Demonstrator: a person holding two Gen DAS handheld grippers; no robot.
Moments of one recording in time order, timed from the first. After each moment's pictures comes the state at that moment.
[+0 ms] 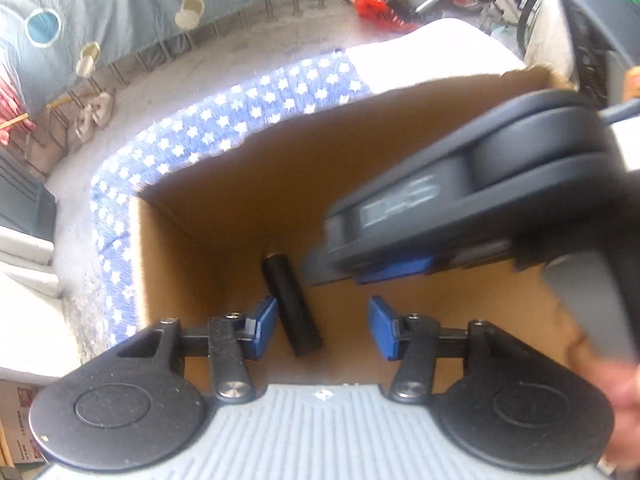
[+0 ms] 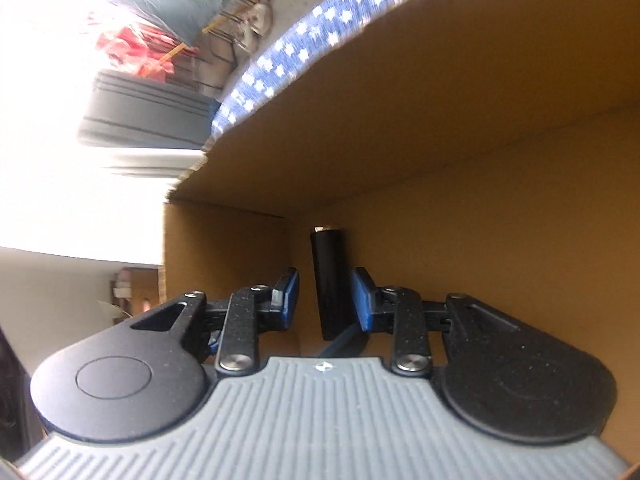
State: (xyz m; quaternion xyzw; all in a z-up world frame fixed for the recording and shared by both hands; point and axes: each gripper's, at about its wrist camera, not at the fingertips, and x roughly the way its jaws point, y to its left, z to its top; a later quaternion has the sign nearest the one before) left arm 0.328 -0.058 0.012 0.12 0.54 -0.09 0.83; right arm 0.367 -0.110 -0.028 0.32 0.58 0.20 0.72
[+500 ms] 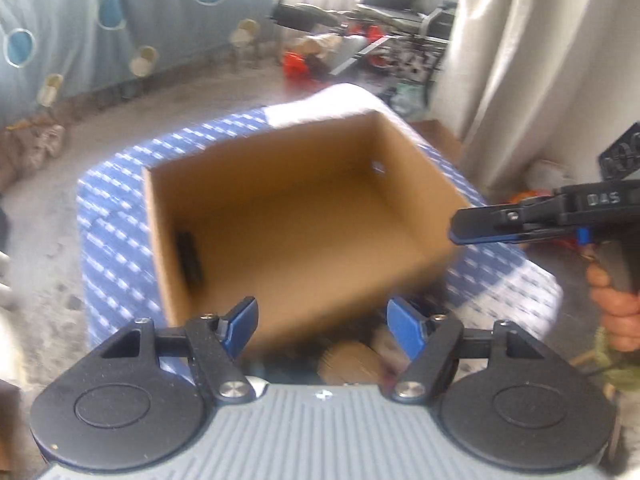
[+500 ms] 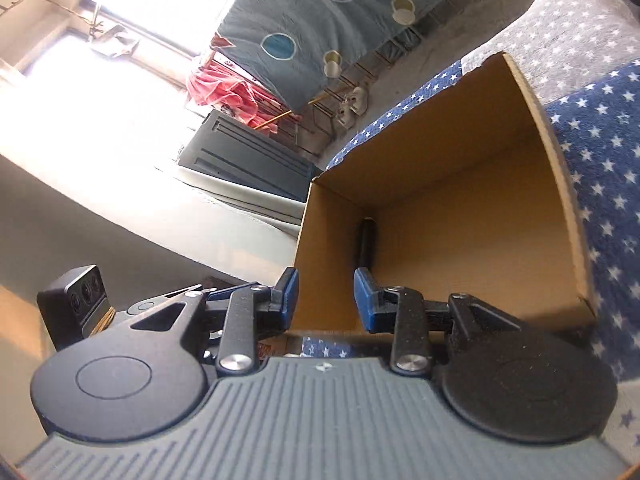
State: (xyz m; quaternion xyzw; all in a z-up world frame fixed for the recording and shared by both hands) left arm 0.164 -0.046 0.099 0.04 0.47 -0.21 0.85; right arm 0.193 -0.248 0.079 0.35 0.42 0.29 0.79
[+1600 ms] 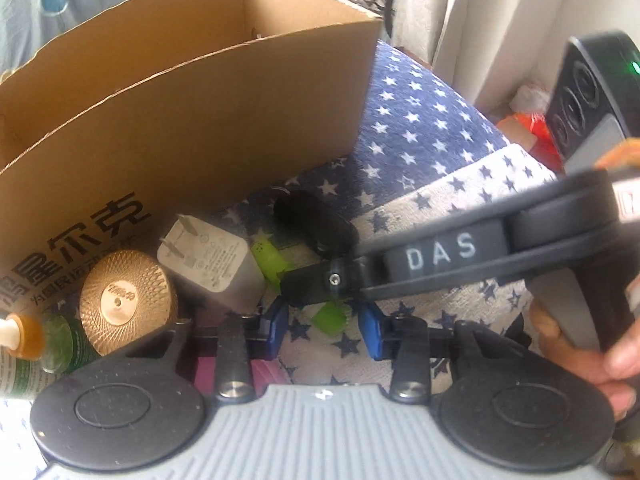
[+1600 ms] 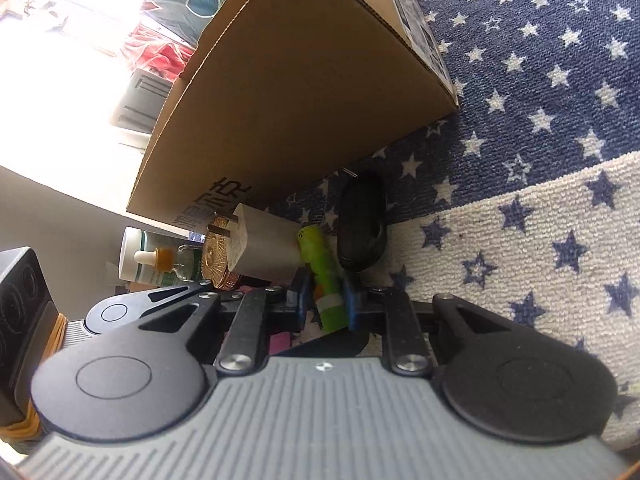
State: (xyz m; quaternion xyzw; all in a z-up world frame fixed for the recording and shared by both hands) left arm 0.133 -0.181 -0.054 0.10 0.51 -0.21 0.83; right arm 0.111 -0.244 -0.085 0.33 0.50 0.22 0.77
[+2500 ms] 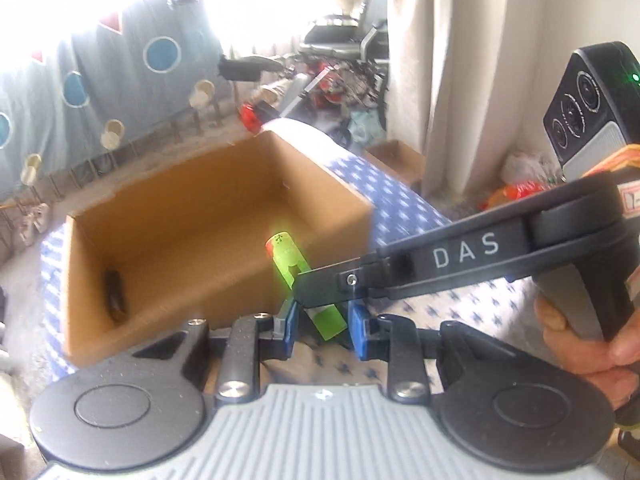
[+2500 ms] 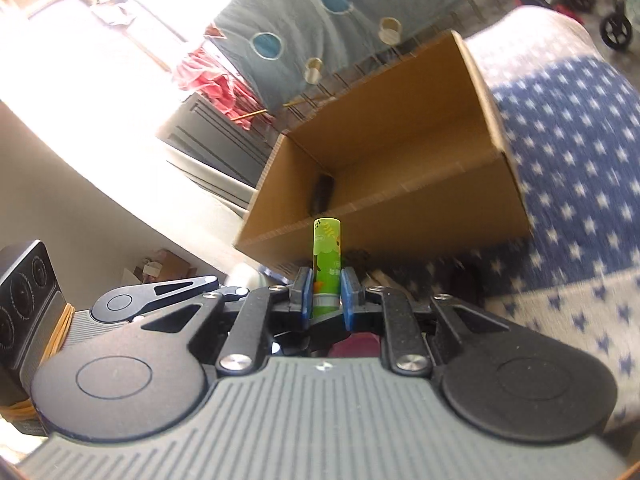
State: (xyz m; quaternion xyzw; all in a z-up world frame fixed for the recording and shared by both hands) left arm 0.109 -0.145 0.069 0.11 0.38 -0.22 0.89; right arm 0.085 -0.229 0.058 0.27 0.40 0.26 0.84
